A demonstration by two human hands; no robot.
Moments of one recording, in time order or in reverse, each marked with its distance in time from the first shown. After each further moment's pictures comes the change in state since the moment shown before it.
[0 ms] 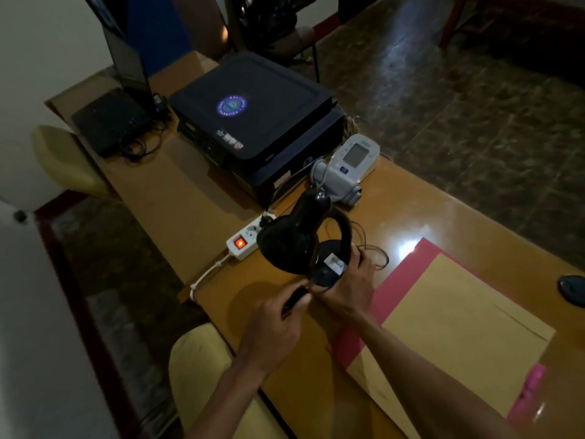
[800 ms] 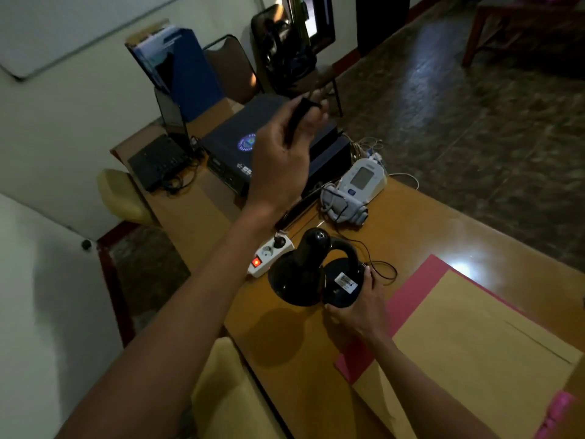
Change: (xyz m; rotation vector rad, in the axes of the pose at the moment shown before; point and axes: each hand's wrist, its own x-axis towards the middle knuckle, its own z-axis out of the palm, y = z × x) left_hand 0.129 0.219 -0.064 -0.289 0.323 0.432; right_hand -0.009 0.023 -0.023 0.100 -0.161 0.013
